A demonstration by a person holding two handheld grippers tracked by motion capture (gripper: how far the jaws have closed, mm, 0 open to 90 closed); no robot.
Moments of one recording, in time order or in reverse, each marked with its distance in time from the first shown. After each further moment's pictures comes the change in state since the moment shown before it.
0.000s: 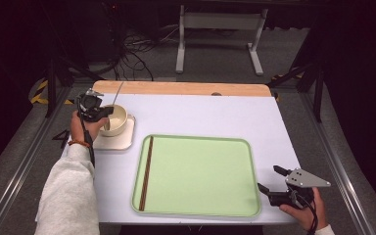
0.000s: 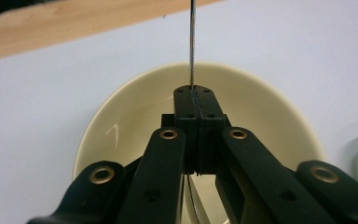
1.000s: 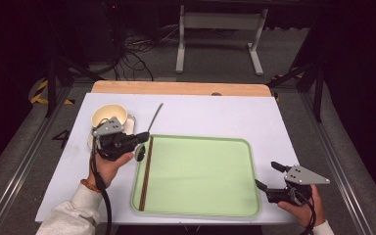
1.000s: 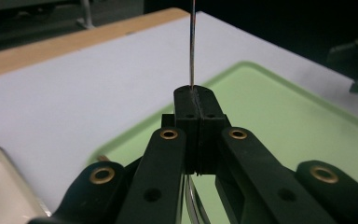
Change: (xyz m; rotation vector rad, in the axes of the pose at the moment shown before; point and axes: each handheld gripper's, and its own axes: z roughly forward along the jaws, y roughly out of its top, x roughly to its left) left arm -0.148 -0.048 -0.064 -0.214 -0.436 0.182; right arm 0.001 0.011 0.004 -0.039 0.015 -0.010
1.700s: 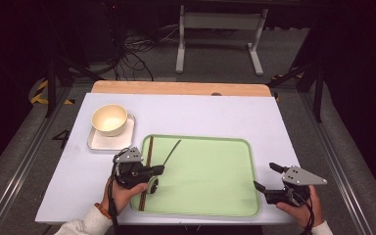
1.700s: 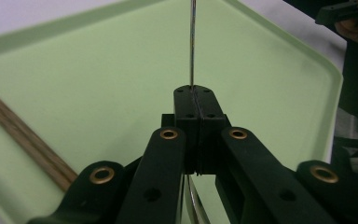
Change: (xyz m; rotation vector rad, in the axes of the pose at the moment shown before) left arm -0.037 -0.058 0.032 0.158 -0.136 -0.096; right arm 0.004 0.000 0.002 0.013 0.010 -0.010
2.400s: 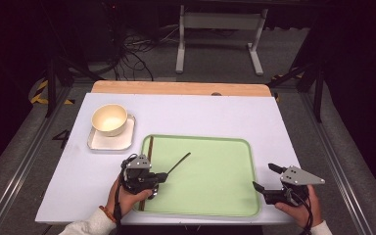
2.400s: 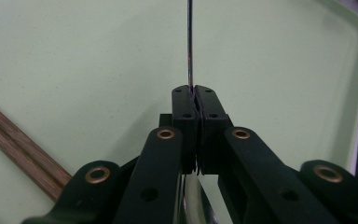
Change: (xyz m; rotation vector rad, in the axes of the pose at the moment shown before) left arm 0.000 -0.010 0.019 0.096 0.032 0.039; right arm 0.001 -0.001 0.003 0.015 0.001 -0.003
